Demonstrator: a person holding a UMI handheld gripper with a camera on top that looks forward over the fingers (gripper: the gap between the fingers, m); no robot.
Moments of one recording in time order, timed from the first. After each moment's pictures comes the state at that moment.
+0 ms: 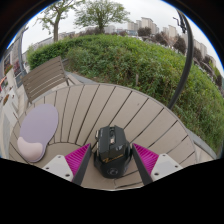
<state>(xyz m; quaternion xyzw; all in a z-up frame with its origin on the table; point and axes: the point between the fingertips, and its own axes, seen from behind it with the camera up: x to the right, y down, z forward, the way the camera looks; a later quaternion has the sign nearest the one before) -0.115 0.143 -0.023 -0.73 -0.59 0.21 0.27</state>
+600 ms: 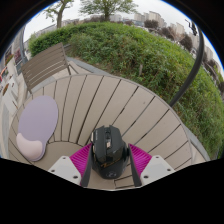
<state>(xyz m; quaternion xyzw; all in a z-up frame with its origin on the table) -0.120 0.138 -0.028 -0.72 -0.63 0.15 0.23</state>
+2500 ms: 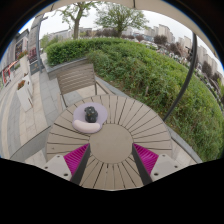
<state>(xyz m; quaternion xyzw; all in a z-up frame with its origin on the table) 0.085 -0.020 0.228 -0.67 -0.66 0.21 0.28</state>
